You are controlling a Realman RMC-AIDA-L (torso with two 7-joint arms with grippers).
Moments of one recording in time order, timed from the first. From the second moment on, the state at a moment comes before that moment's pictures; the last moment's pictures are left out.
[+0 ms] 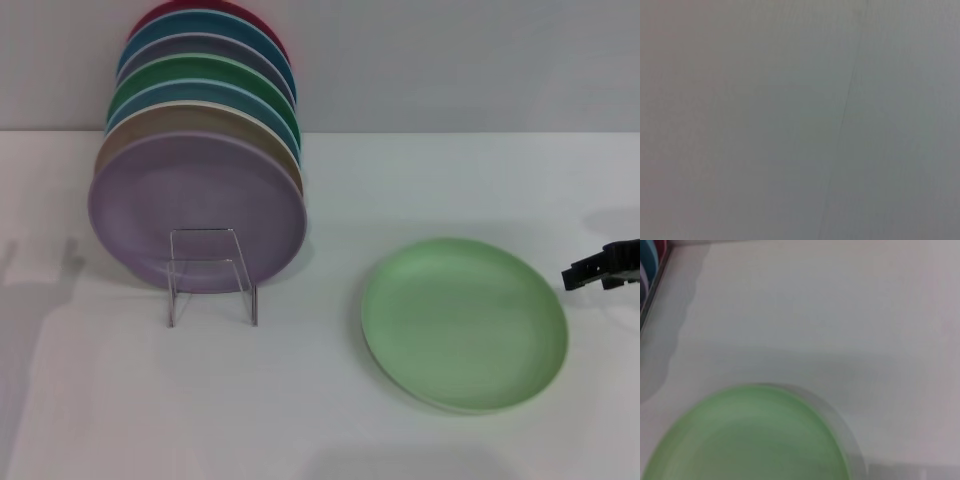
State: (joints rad) left arm -0.28 -2.08 -1.03 -0.24 2.41 1.41 -0.33; right arm 0.58 1.98 2.21 1.12 -2.57 1.50 -0.46
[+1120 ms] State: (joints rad) left arm -0.29 -2.07 -1.03 -0.25 2.41 1.41 -0.34; right arm 0.64 1.98 2.20 0.91 -2.58 1.40 -0.49
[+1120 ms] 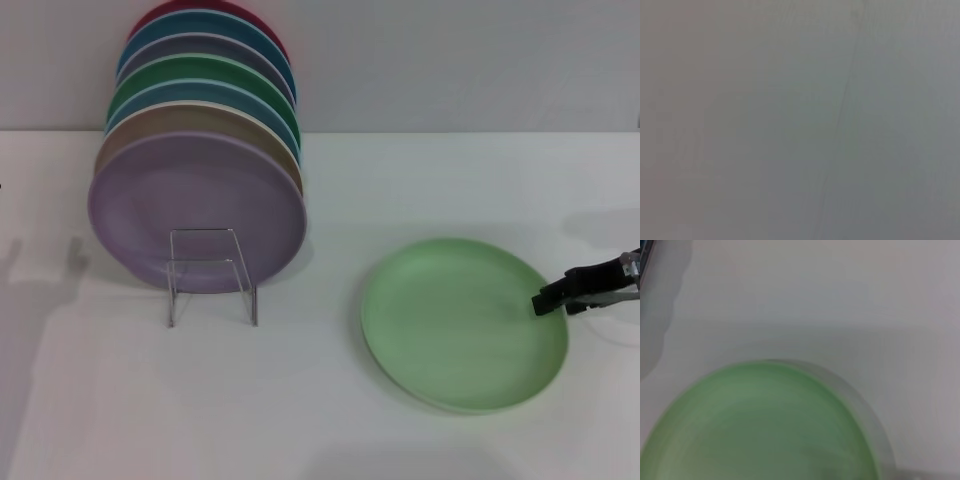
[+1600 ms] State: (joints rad) left arm -0.28 -2.07 -1.03 -0.25 2.41 1.41 -0.34; right arm 0.65 1.98 2.20 0.89 -2.58 1.40 -0.49
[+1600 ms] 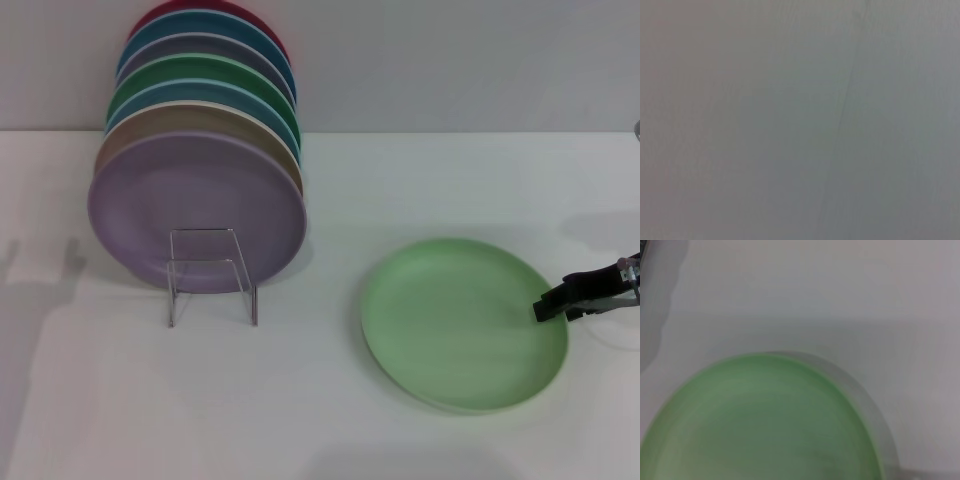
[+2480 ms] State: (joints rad) left arm -0.28 -2.07 -1.03 -0.25 2.41 1.41 -0.34; right arm 0.65 1.99 2.19 0.88 -2.58 1.40 -0.49
